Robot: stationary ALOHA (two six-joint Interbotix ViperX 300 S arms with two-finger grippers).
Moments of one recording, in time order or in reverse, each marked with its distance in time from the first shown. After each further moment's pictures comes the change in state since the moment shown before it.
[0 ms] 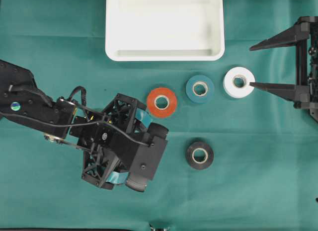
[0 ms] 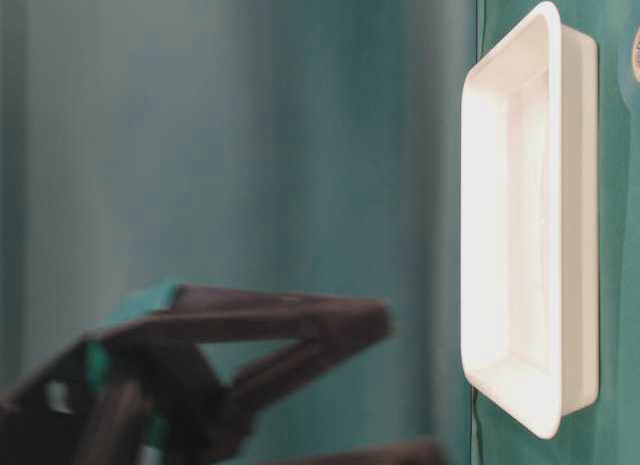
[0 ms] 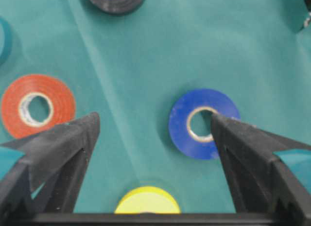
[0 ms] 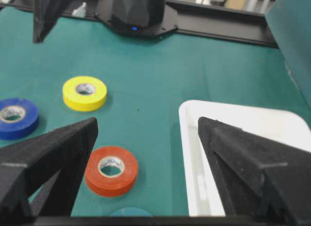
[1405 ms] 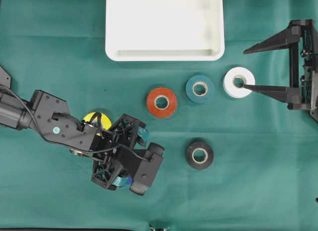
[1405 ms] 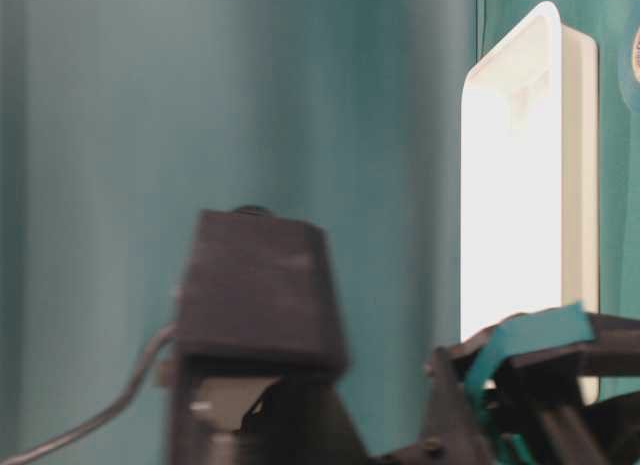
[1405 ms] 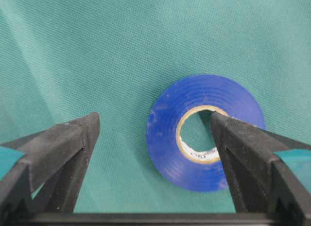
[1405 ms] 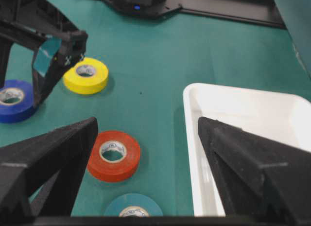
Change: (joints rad) left arm -0.037 0.192 0.202 0.002 -0.328 0.018; right arm 0.000 0.052 -0.002 0.000 0.002 0.000
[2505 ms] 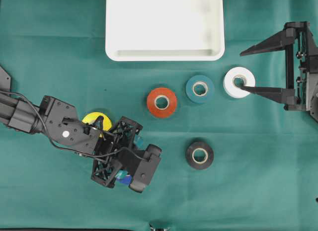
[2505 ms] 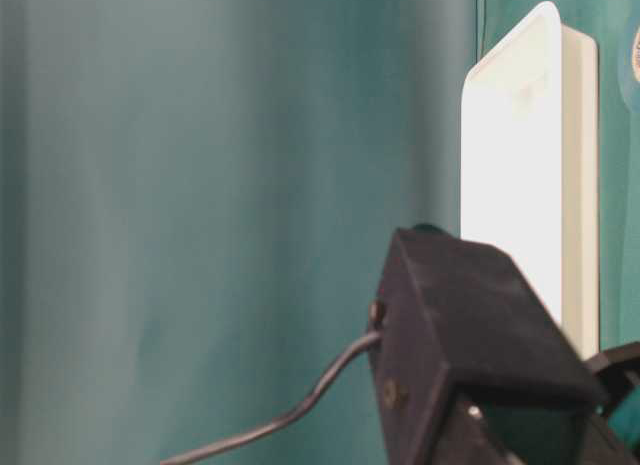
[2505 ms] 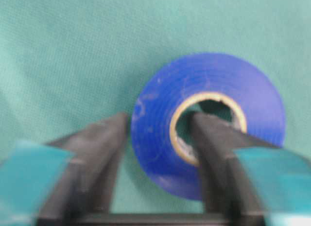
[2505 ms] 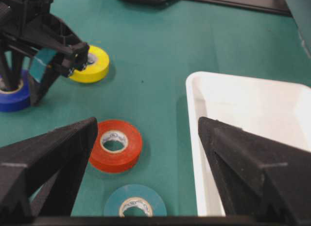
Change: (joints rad) left arm -0.002 0.071 0.044 -0.002 -0.049 -0.002; right arm 0.000 0.032 0.002 0.000 -0.002 0.000
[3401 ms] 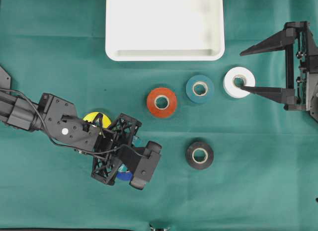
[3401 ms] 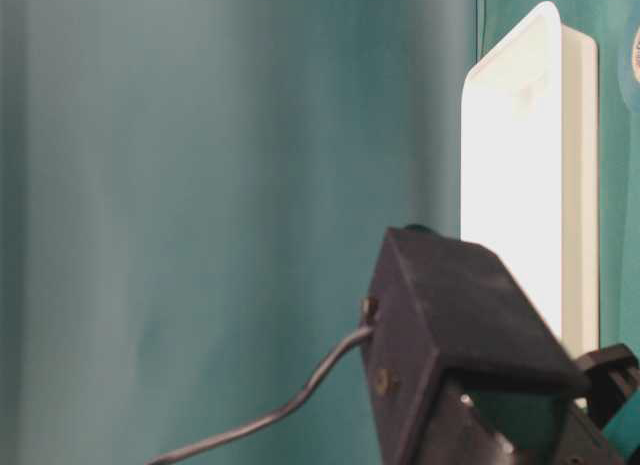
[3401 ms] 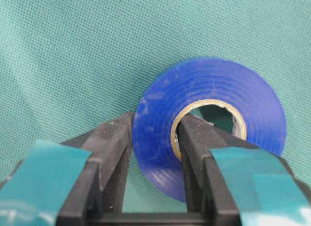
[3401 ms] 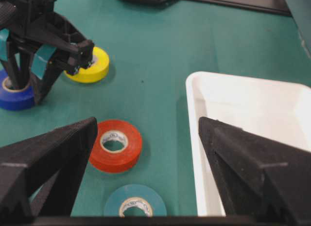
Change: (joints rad) left arm 0.009 -0.008 0.003 0.000 0.006 -0.002; right arm 0.000 0.000 -0.002 0.000 0.000 0.000
